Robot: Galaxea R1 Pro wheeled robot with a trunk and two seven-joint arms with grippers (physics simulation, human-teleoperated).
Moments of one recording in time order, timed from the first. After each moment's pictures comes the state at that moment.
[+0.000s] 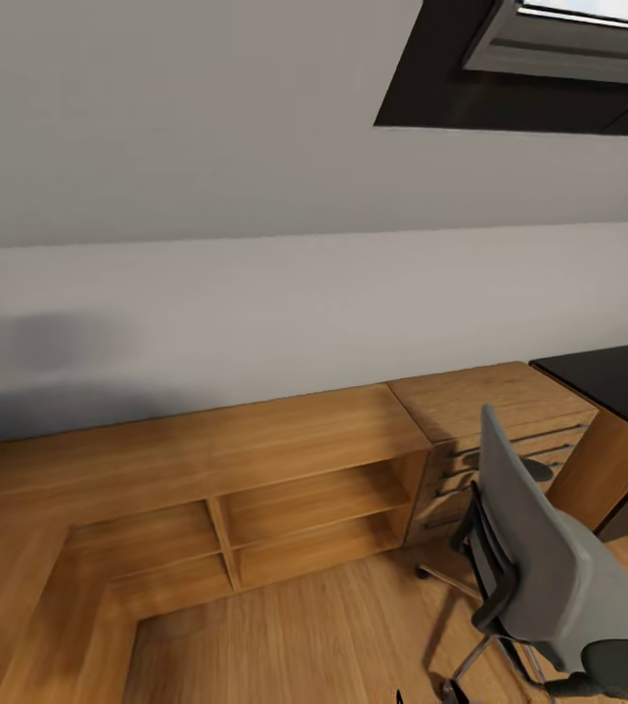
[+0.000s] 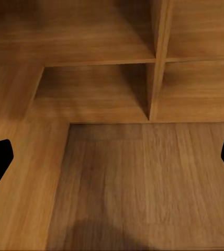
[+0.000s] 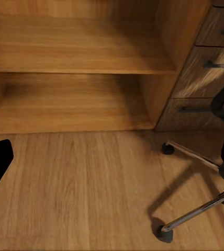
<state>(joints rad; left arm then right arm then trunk) -0.11 -0.02 -0.53 -0.07 0.57 -1.04 0.29 -0.29 0.05 0.32 0.02 0.04 -0.98 -0.26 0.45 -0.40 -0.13</state>
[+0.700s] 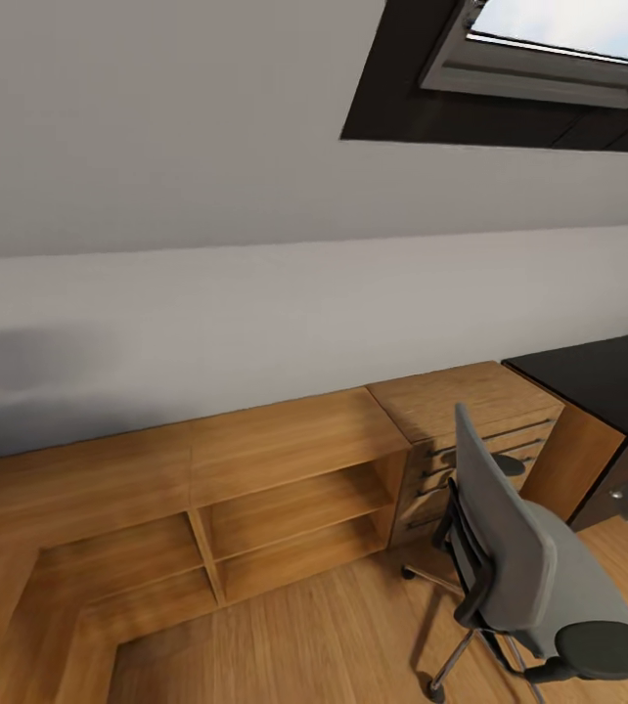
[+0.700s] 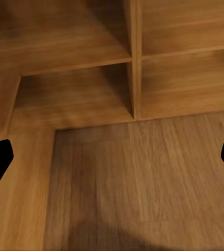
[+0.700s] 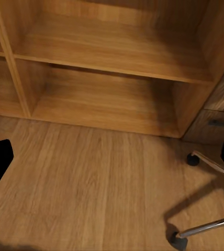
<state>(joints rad) -0.11 -0.02 -0.53 -0.03 0.53 -1.04 0.29 -0.22 0.04 0.32 0.02 0.30 -1.05 -0.26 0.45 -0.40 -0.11</state>
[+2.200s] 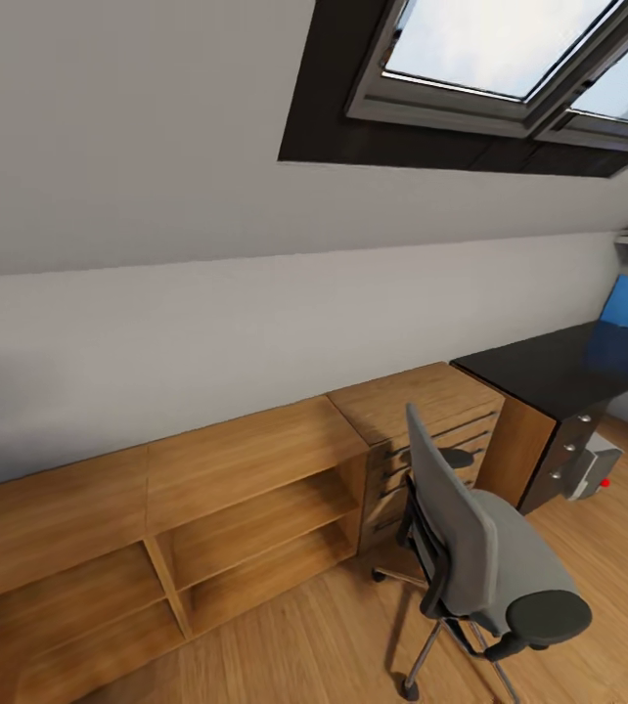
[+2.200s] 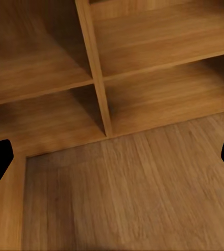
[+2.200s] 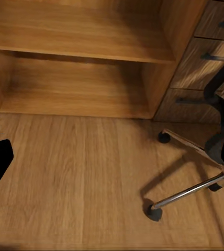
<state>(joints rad) -0.11 -0.02 -0.53 -0.03 0.52 -1.04 0.29 -0.22 0.05 0.32 0.01 0.29 -0.97 -0.26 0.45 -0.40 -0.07</state>
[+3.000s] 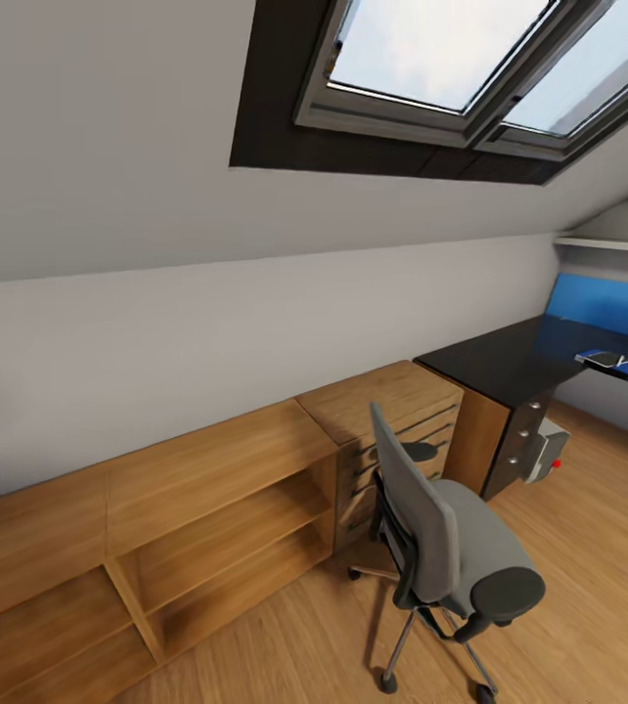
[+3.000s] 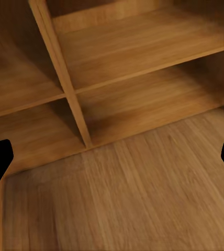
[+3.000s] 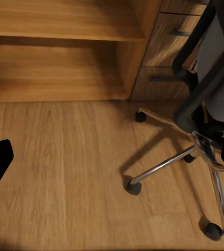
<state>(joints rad) -0.11 -0.02 -0.53 -0.03 0.52 -1.04 0.29 -0.22 0.05 0.32 0.01 0.29 -0.91 -0.27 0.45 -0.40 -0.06</state>
